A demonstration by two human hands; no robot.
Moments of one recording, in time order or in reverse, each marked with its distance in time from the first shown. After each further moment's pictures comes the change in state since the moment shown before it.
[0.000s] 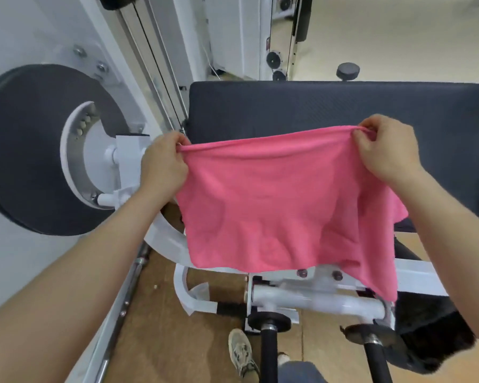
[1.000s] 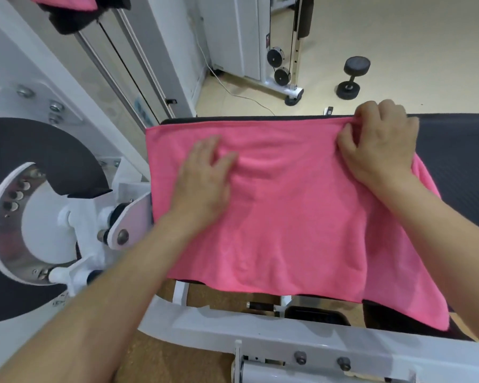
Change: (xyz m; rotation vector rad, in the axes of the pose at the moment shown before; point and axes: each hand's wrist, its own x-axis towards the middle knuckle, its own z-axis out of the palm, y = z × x) left_hand 0.082 0.069 0.089 0.273 -0.132 0.395; right_hand 0.123 0.020 0.065 -0.235 0.248 -0.158
